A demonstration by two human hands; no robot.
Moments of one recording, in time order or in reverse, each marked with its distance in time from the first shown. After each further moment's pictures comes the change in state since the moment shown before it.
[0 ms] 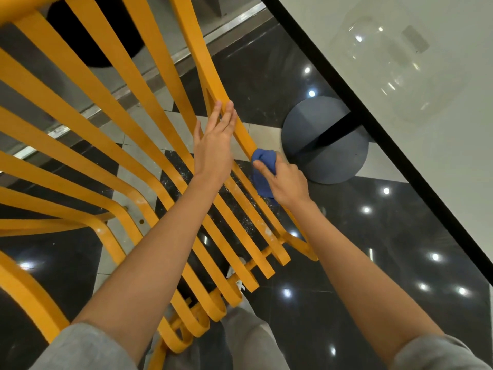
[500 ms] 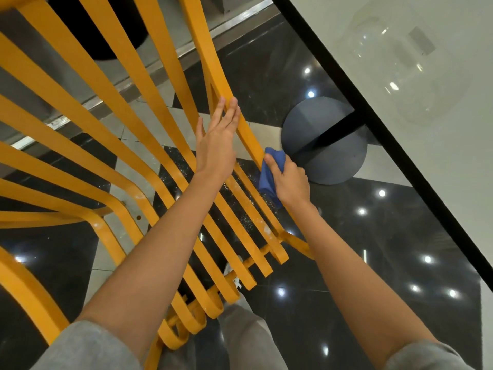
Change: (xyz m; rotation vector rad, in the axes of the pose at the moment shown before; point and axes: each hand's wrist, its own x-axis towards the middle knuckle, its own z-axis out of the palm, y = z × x) left_hand -0.001 0.000 0.001 -0.025 -0.003 -0.005; right_hand -0.004 0.002 0.007 0.152 0.056 0.121
